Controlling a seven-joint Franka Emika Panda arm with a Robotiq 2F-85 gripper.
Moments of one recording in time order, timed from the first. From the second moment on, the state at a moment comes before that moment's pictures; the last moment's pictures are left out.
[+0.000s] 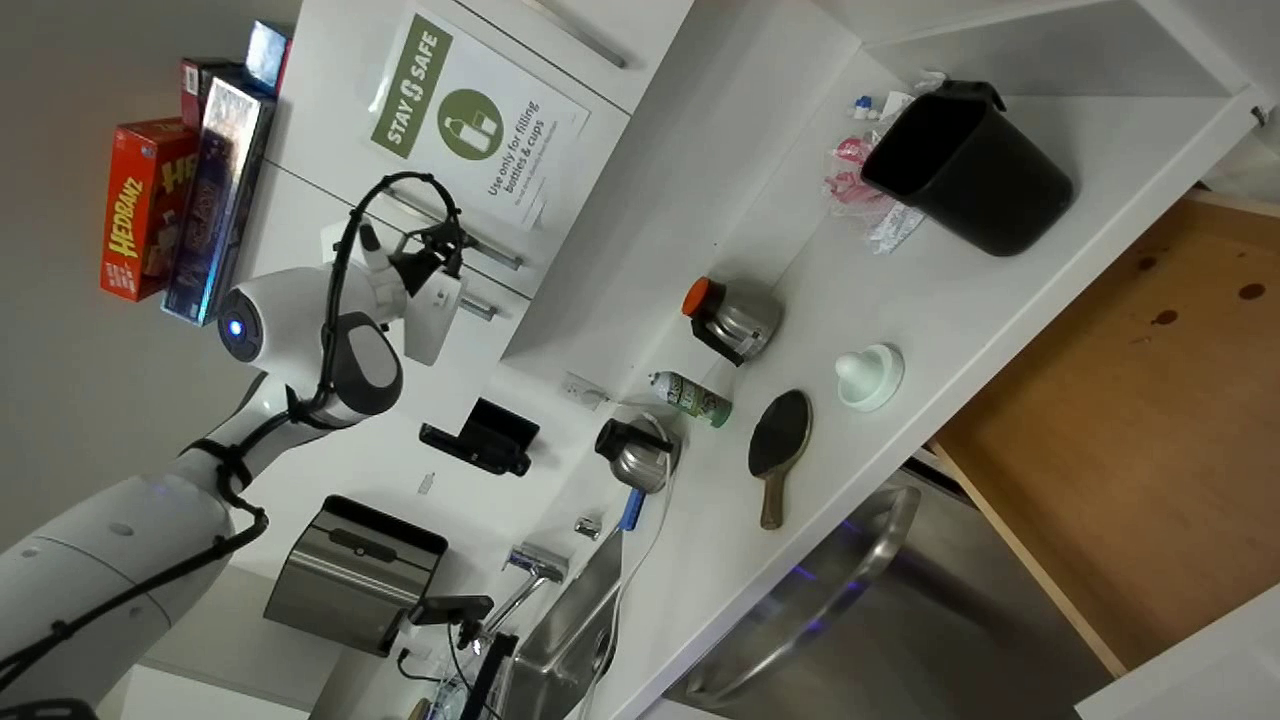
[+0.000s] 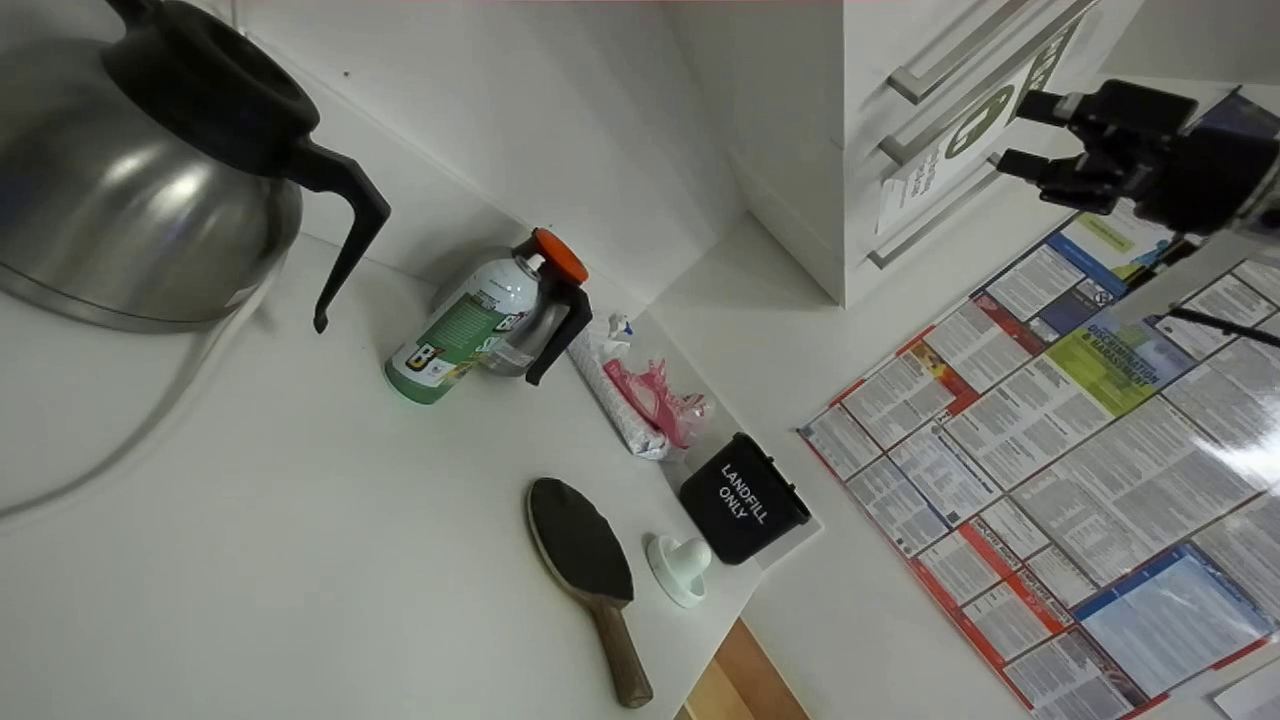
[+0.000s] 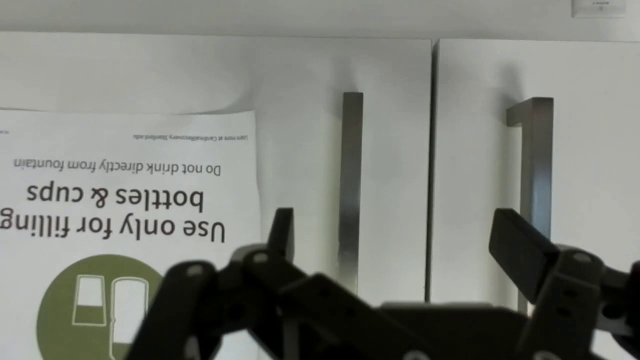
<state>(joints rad) 0.79 -0.33 -0.57 -1.99 0.36 2.92 -0.62</state>
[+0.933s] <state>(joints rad) 1.07 -0.21 -0.83 -1.82 0.61 2.94 -0.85</state>
